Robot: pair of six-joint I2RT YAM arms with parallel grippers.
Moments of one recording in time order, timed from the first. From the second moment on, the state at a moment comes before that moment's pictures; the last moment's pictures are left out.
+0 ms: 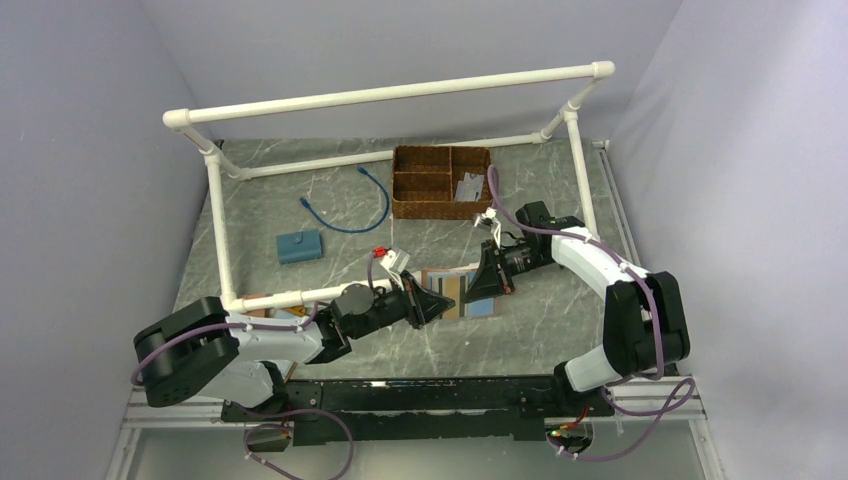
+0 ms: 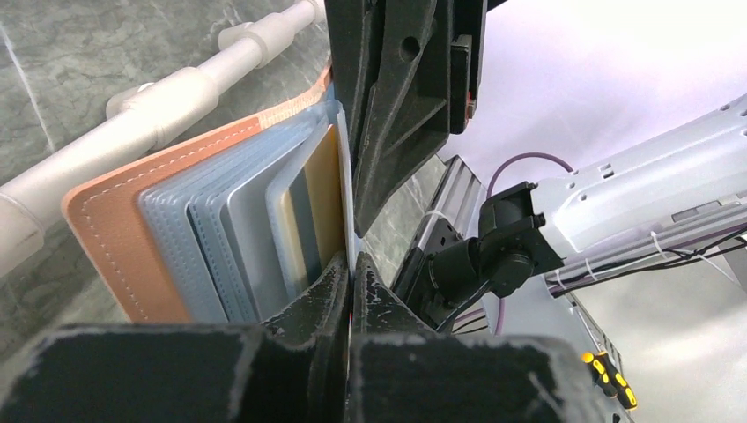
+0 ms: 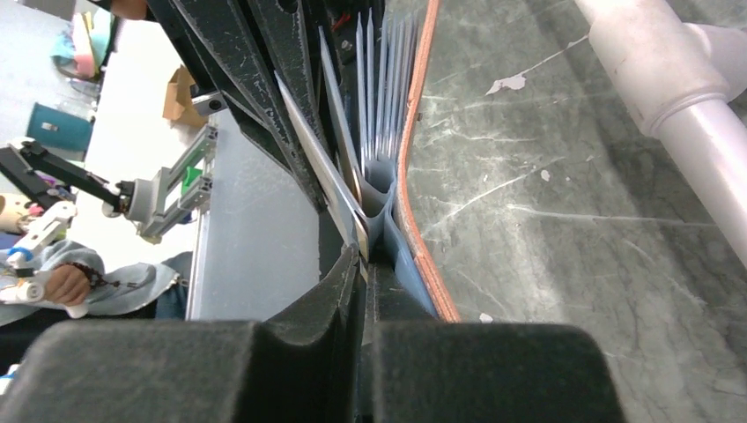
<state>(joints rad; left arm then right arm) -1.07 1.34 0.39 0.95 0.05 -0.75 0.26 1.47 0.92 -0.85 -1.30 -0.56</state>
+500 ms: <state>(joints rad) -1.09 1.22 0.38 0.89 0.04 -0.78 0.28 1.50 0.94 -0.97 -1.37 -0.71</state>
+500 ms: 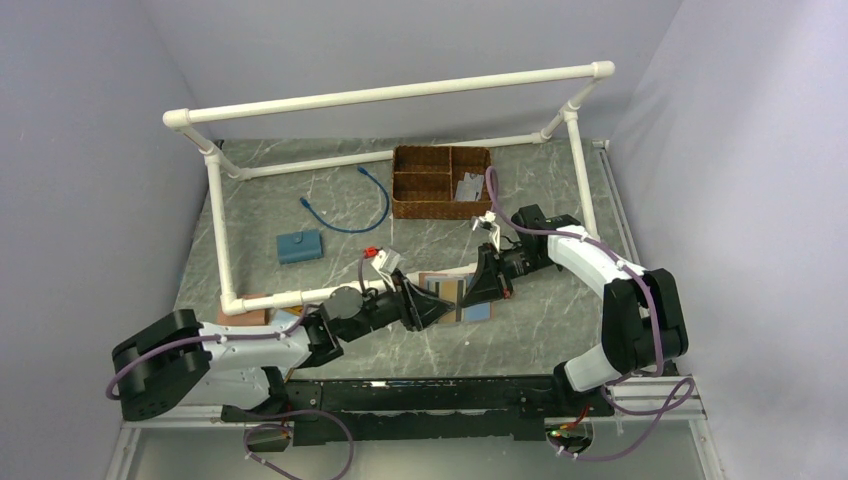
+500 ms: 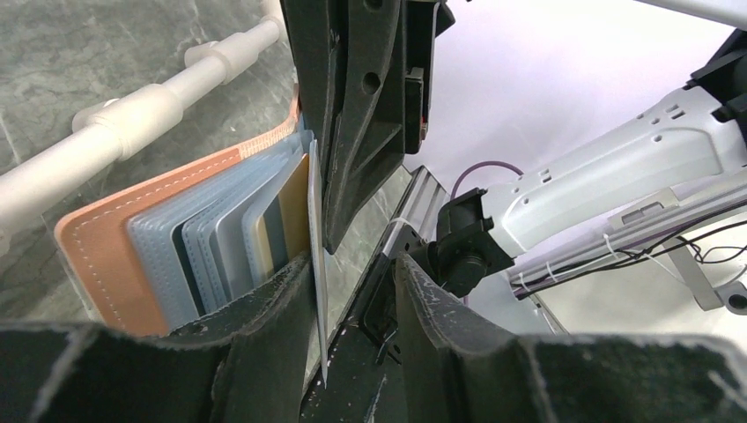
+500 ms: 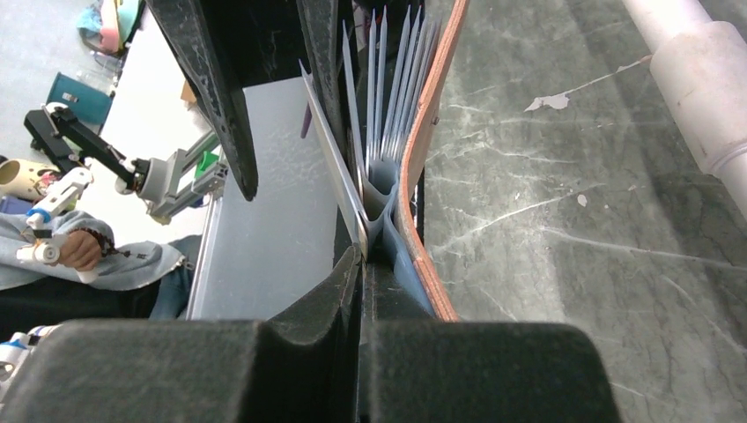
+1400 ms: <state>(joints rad) -1.06 0.61 0.26 0.46 -0.02 -0.72 0.30 1.52 0.97 -1.17 -1.26 -1.05</state>
